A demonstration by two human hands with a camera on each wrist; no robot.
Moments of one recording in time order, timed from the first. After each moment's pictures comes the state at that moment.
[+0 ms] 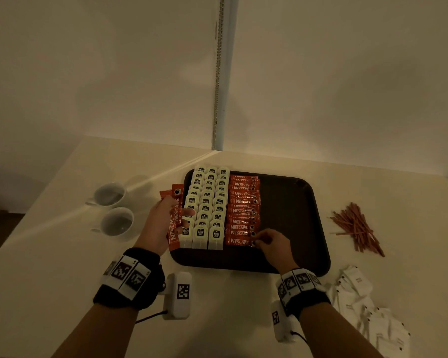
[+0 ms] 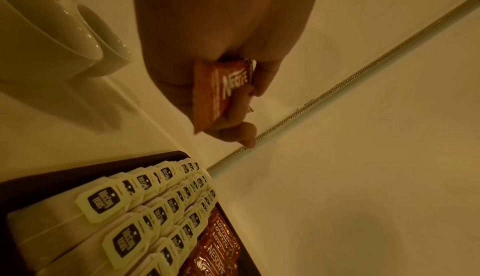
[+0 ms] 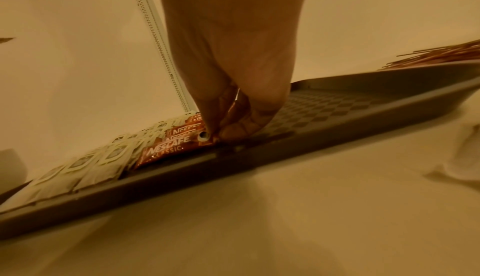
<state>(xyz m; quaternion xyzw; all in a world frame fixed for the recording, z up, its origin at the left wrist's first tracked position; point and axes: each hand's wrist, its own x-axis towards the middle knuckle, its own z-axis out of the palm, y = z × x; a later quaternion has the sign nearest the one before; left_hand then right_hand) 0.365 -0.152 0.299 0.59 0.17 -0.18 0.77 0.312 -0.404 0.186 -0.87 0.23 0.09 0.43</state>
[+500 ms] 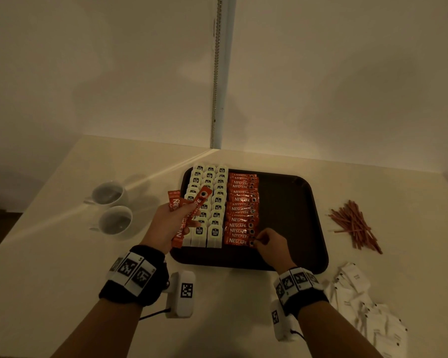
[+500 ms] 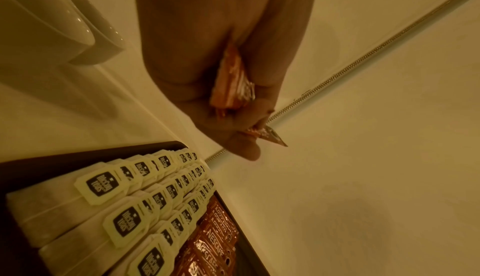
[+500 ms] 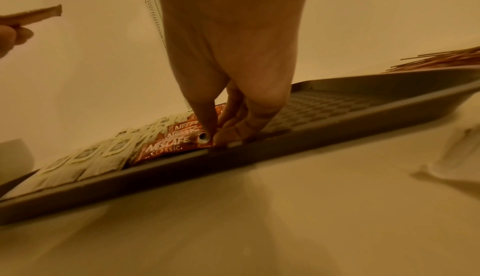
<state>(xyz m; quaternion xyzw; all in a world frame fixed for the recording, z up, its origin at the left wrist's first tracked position) 0.364 -0.163 0.290 0.66 0.14 -0.19 0.71 0.310 -0.405 0.181 -0.88 0.23 0.10 0.39</state>
